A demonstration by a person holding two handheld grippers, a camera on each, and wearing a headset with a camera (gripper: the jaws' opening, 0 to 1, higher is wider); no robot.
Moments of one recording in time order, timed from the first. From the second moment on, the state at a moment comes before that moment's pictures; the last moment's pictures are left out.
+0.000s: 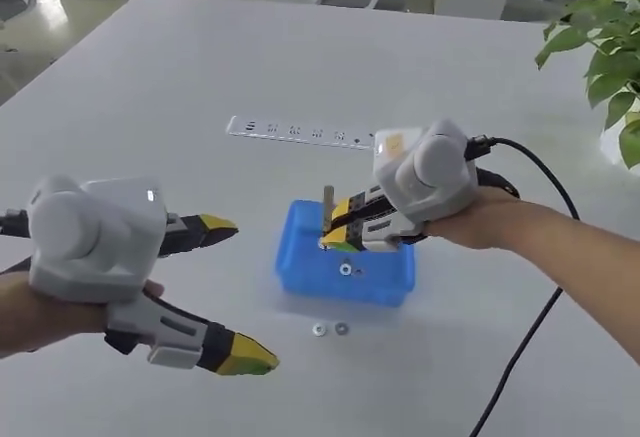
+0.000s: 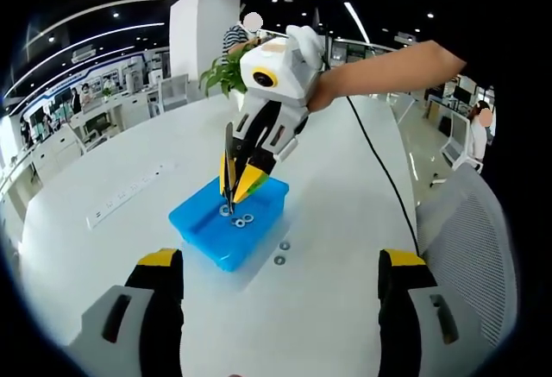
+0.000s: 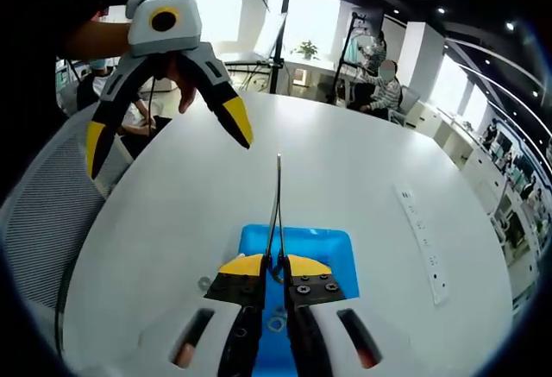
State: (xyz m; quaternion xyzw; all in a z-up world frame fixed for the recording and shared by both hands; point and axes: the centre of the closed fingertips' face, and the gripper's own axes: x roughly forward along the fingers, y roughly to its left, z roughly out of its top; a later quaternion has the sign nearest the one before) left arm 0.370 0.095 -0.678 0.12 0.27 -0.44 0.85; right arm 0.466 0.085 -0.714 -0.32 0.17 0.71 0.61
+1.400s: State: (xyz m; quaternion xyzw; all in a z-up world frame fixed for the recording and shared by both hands) left arm 0.455 0.072 -0.684 0.16 0.24 -0.48 0.83; right arm 0.470 0.089 -0.774 -0.31 0.20 0.73 0.58
